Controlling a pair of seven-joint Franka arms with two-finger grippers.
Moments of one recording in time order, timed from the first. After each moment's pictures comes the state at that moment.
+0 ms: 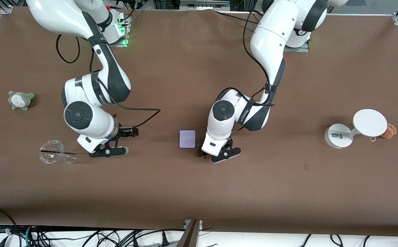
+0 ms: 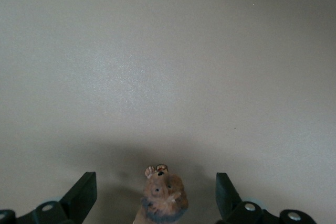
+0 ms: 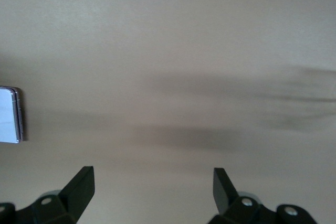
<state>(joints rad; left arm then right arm) -0.70 1.01 0.17 -1.12 -0.09 2.32 -0.97 0.36 0.59 -0.02 -1.44 0.00 1.93 0.23</state>
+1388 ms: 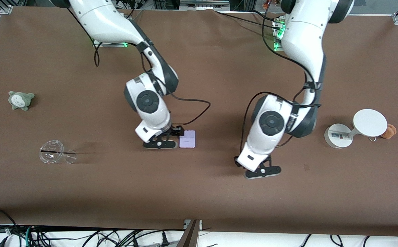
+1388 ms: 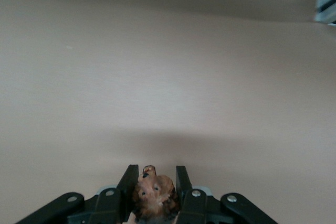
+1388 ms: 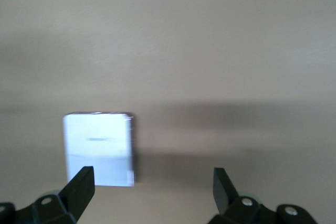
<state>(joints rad) -0.51 0.82 0.18 -1.22 -0.09 2.19 -0.49 0.61 0.75 -0.02 -1.44 0.00 2.27 0.61</state>
